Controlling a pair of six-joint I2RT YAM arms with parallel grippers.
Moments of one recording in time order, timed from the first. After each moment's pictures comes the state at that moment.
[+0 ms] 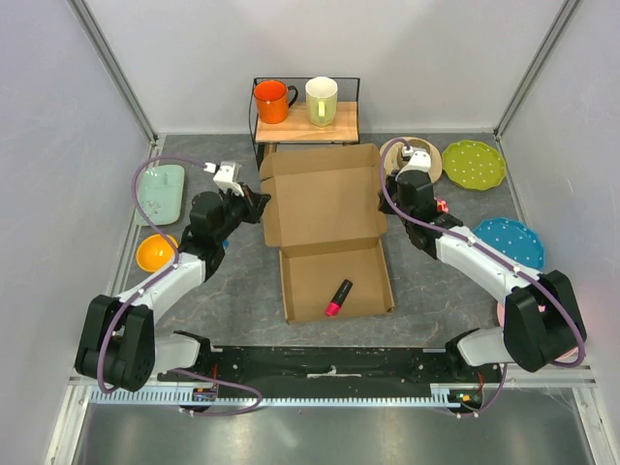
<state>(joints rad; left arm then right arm) -0.28 1.25 0.65 0.45 0.24 -0.32 0.44 1.38 0.90 0.07 0.24 0.43</state>
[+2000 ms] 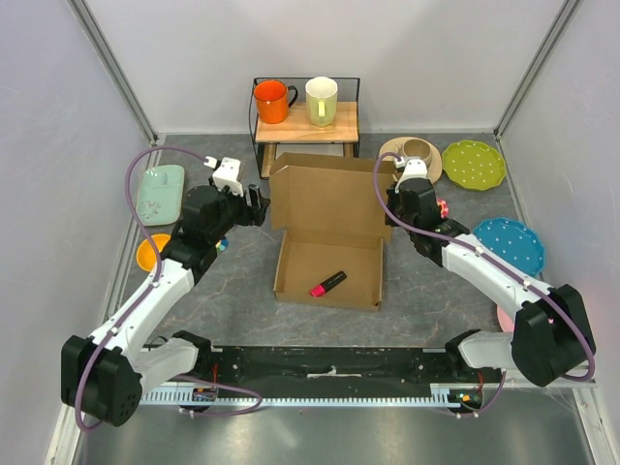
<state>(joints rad) -0.34 1.06 0.75 0.09 0.06 -0.09 0.45 1.31 0.87 -0.09 0.24 0.26</state>
